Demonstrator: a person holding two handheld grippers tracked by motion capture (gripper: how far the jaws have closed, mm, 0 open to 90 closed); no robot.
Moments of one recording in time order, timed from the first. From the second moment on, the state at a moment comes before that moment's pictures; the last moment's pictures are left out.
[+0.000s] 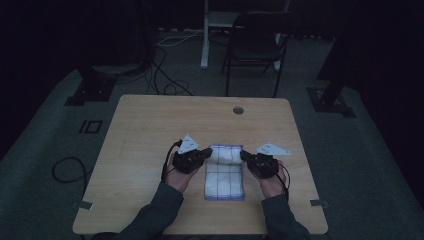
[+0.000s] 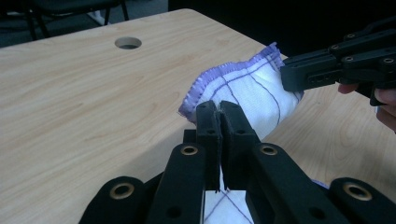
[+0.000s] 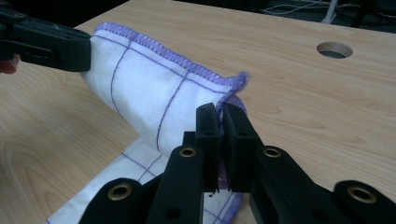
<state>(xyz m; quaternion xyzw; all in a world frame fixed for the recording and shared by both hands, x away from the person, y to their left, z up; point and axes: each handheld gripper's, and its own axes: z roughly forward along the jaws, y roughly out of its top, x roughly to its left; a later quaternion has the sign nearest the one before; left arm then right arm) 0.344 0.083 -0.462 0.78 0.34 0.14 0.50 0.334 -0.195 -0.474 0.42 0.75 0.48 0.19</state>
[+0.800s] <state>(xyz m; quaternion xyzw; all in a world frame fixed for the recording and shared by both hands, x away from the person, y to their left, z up) 0.320 0.086 -0.483 0.78 0.35 0.11 0.51 0.316 -0.196 -0.495 0.42 0.75 0.47 0.16</state>
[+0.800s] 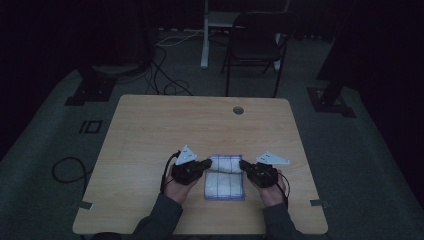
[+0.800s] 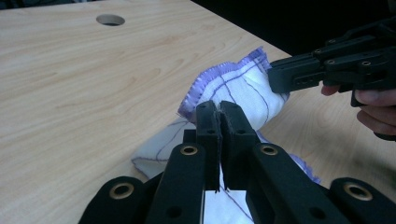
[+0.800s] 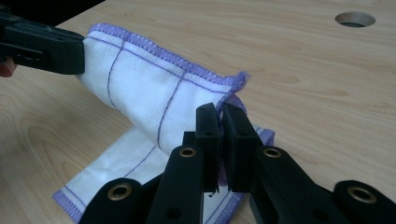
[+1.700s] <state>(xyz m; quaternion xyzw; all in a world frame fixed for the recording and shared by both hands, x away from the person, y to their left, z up) 0.302 0.088 -0.503 0.79 0.36 0.08 0.50 0.303 -0.196 -0.511 0.42 0.77 0.46 0.14</state>
